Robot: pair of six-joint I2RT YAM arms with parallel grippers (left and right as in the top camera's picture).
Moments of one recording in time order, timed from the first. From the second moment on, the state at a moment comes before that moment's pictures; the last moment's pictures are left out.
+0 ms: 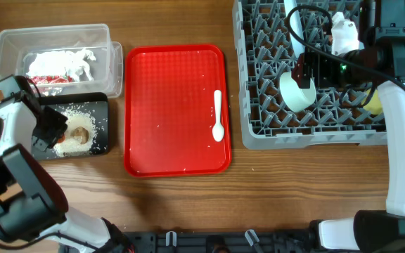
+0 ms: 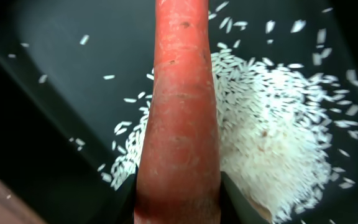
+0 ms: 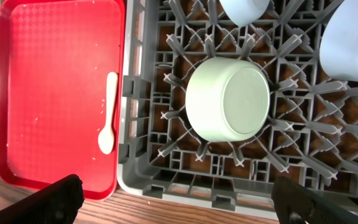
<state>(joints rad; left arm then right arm) 0.50 1.79 1.15 -0.79 -0.08 -0.54 0.00 1.58 1.77 -1.35 -0.23 -0.03</state>
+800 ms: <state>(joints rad) 0.50 1.82 1.15 -0.80 -0.09 -0.55 0.00 1.58 1.77 -1.35 -0.23 -0.03</state>
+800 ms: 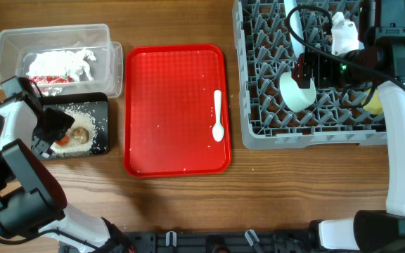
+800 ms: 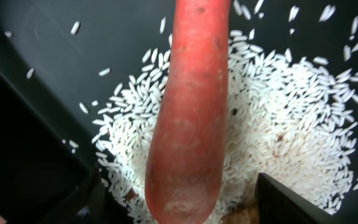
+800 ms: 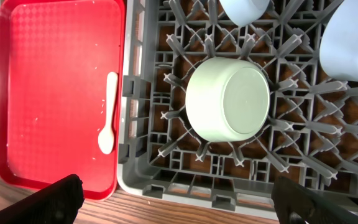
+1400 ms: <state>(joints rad) 0.29 1.45 1.15 -0.88 -0.01 -0.50 0.00 1.58 1.77 -1.33 -0.25 -0.03</state>
